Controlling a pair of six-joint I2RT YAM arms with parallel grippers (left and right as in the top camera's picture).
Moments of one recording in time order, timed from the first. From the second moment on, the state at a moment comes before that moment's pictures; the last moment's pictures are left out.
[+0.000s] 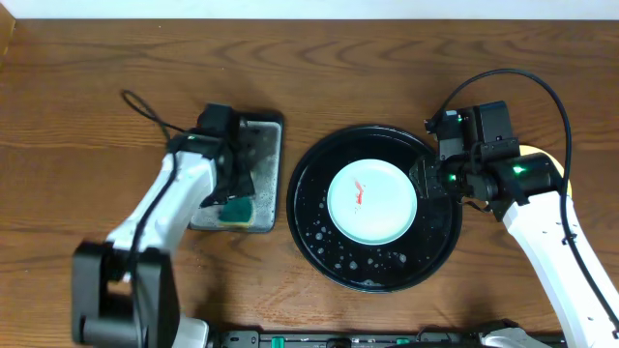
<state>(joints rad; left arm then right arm) -0.16 1.62 1.05 -0.88 -0.06 -0.43 0.24 1.33 1.11 -0.89 -0.21 0.10</state>
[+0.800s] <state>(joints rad) -0.16 1.75 1.13 -0.95 0.00 -0.38 0.24 1.33 1.11 -0.93 -0.21 0.13</state>
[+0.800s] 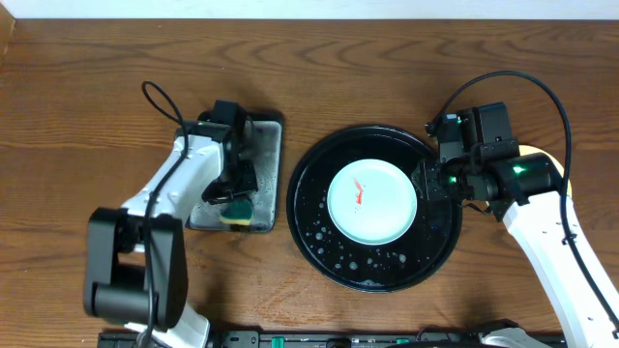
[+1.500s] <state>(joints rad) -0.47 1.49 1.18 -0.69 0.21 -0.48 0.13 1.63 0.95 -0.73 -0.32 0.15</state>
